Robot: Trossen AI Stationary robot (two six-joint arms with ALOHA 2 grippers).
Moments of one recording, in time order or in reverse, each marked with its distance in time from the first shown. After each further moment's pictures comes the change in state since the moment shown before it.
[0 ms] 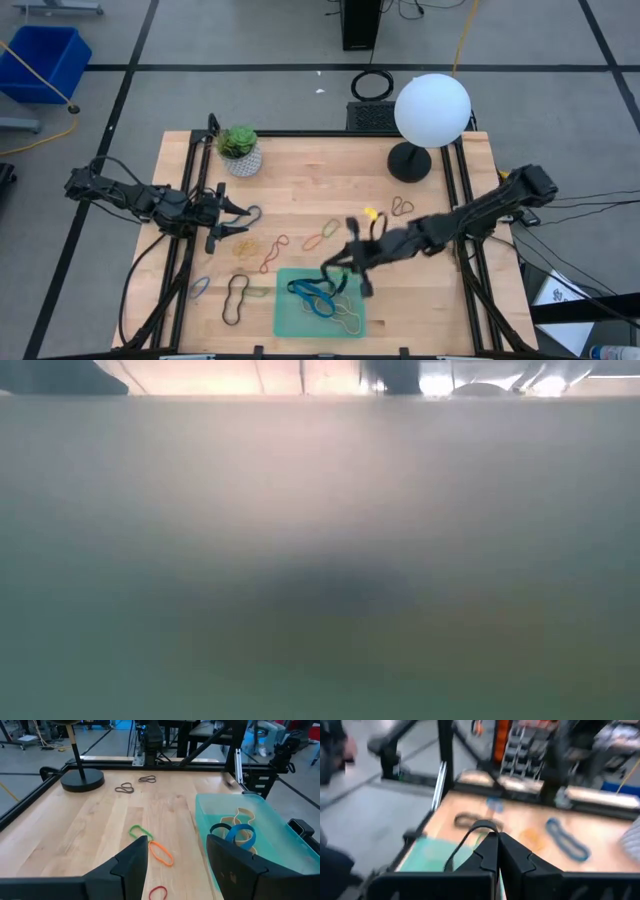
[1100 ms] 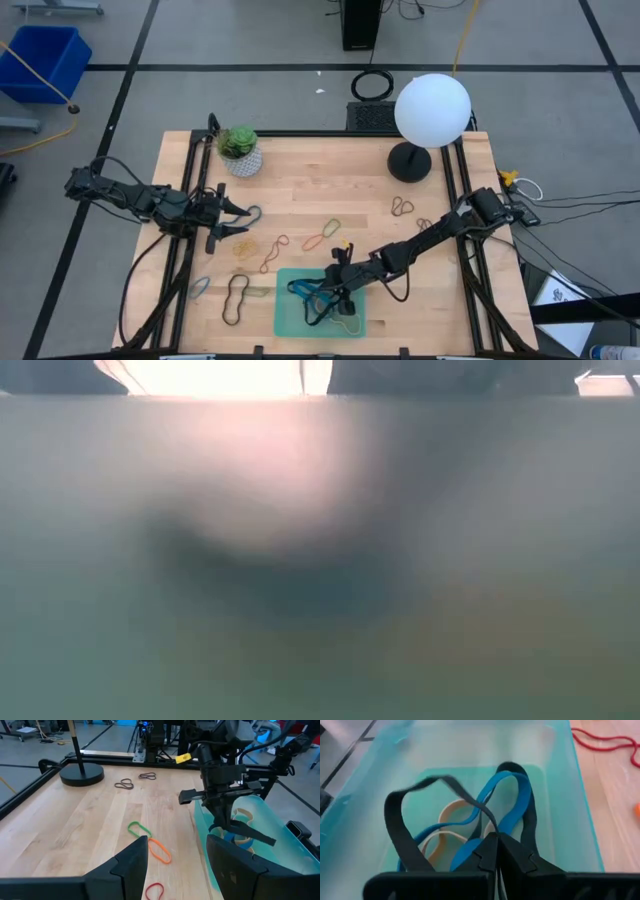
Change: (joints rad) left arm 0.000 0.000 0.000 -0.011 -0.001 -0.038; right arm 0.014 0.426 -0.040 0.121 -0.085 0.318
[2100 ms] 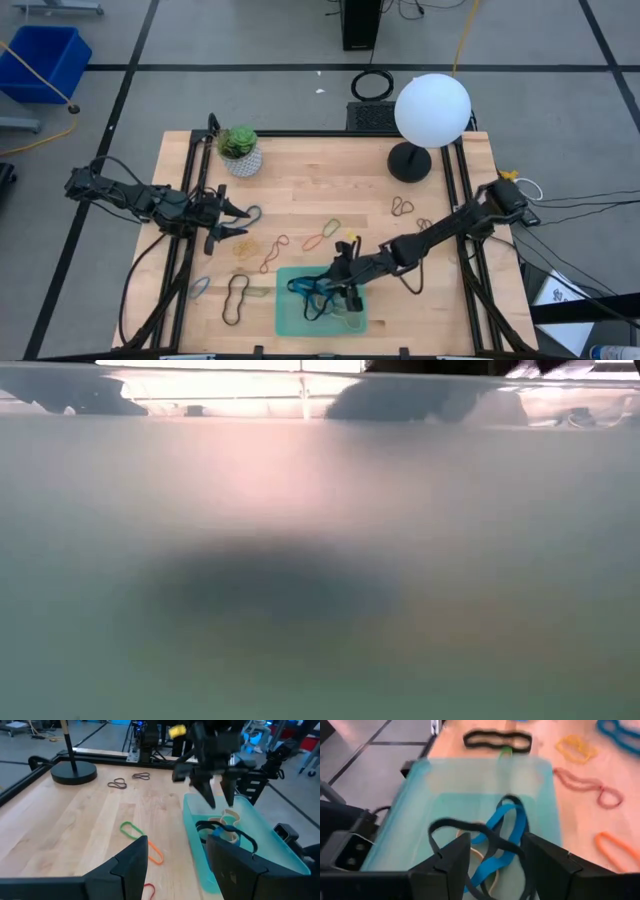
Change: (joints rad) left arm 0.000 0.000 0.000 0.007 0.032 -0.033; right arm -0.002 -0.182 -0.001 -0.124 0.001 -0.088
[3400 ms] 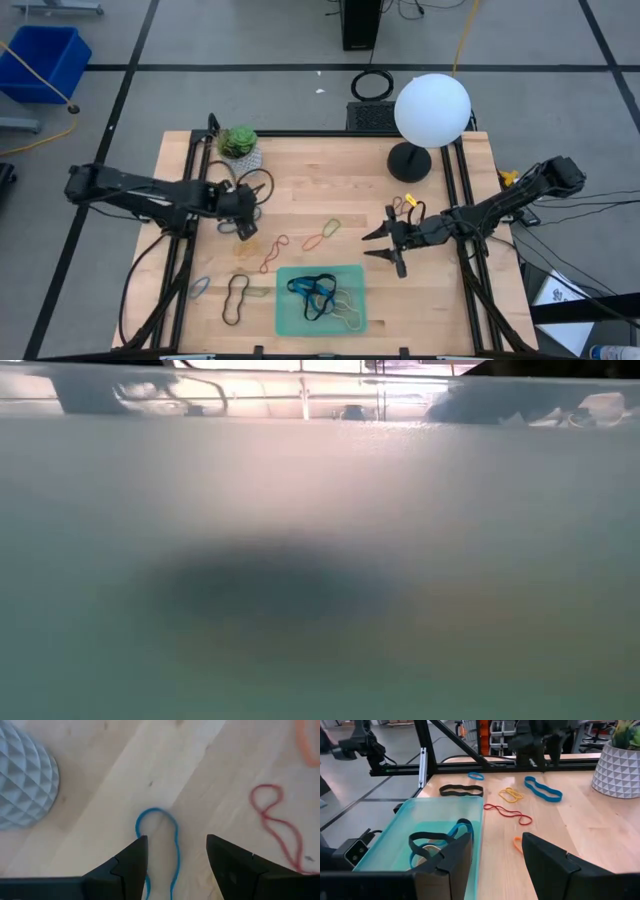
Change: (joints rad) left arm 0.257 0.692 0.312 -0.568 -0.075 -0.376; right arm -0.053 -0.645 -0.570 0.244 0.109 -0.089
